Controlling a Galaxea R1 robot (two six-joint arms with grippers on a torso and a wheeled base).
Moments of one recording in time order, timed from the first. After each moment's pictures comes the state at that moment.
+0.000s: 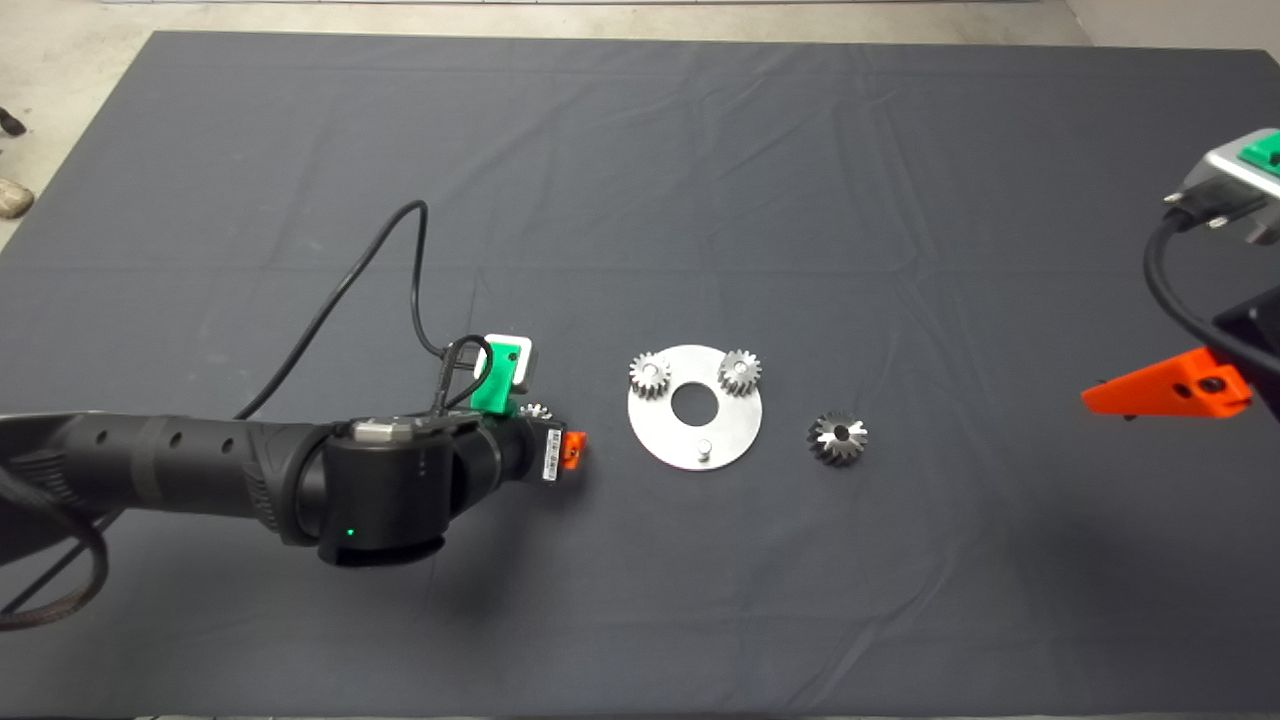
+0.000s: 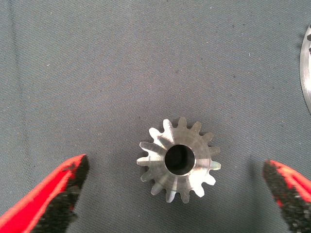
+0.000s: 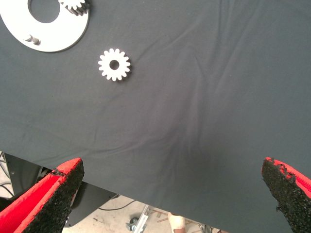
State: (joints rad) left arm -0.05 2.44 -0.71 1.21 1.52 -1.53; right arm 0.97 2.10 -0.43 0.04 -1.53 1.32
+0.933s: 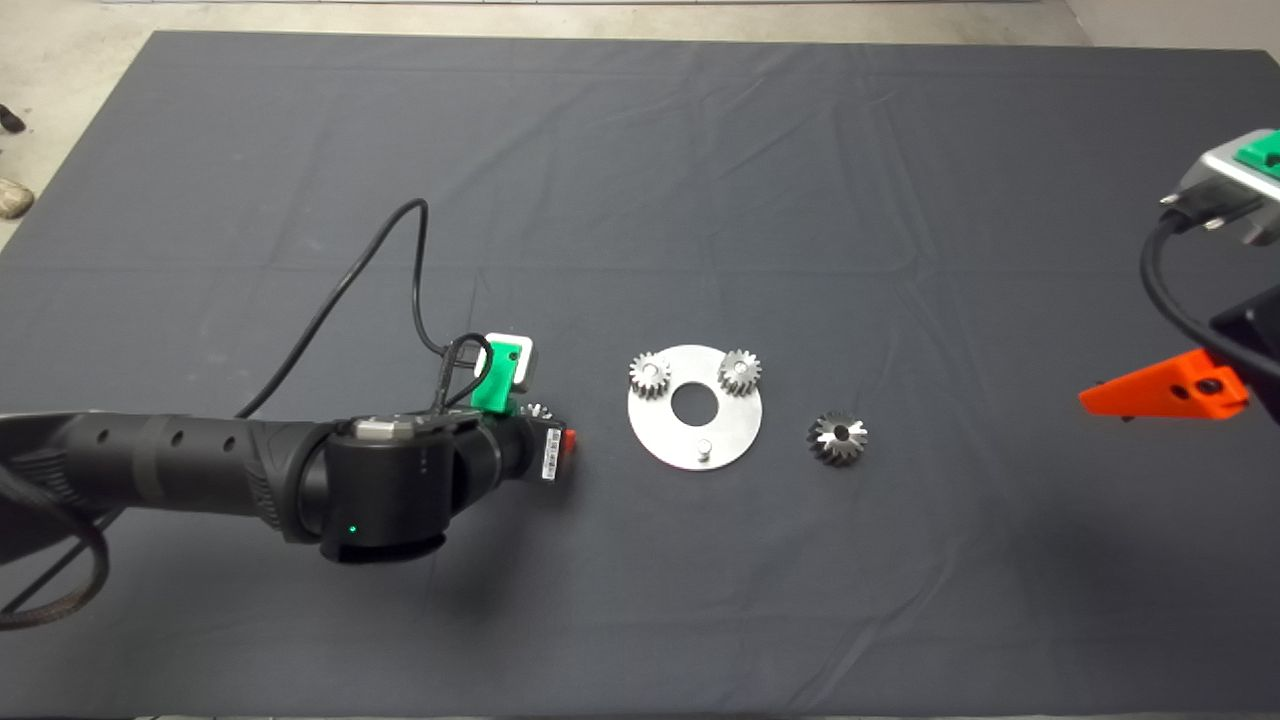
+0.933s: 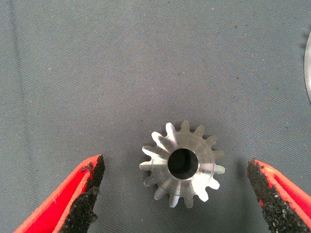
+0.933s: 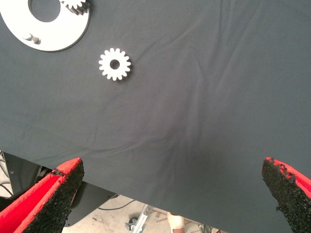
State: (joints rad) left arm -0.05 2.44 -0.72 1.21 1.53 -1.51; right arm 0.97 2.11 -0.43 0.04 -1.53 1.32
